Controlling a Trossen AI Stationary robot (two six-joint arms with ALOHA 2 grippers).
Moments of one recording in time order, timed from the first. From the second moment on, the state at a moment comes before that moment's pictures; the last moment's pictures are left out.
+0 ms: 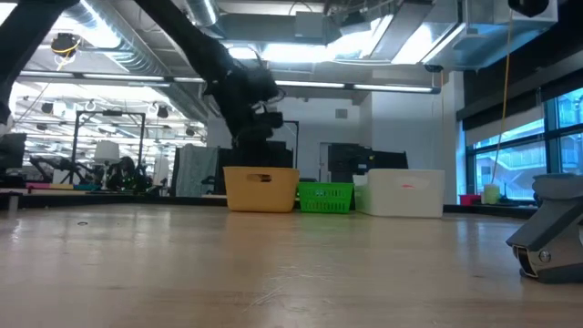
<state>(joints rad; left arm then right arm) 0.64 1.89 1.31 -0.43 0.06 0.33 0.48 0.77 1.10 -0.90 0.79 1.06</state>
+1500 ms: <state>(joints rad) -0.19 1.97 1.33 0.12 0.52 -0.59 0.52 0.92 1.10 -0.91 0.29 0.88</state>
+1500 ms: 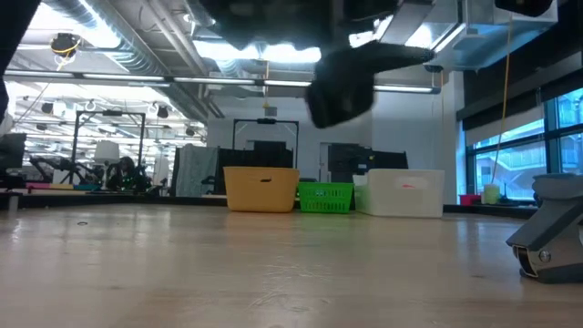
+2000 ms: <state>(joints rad) -0.18 2.04 1.36 0.21 0.49 -0.51 0.52 0.92 1.10 -0.91 0.35 0.88</state>
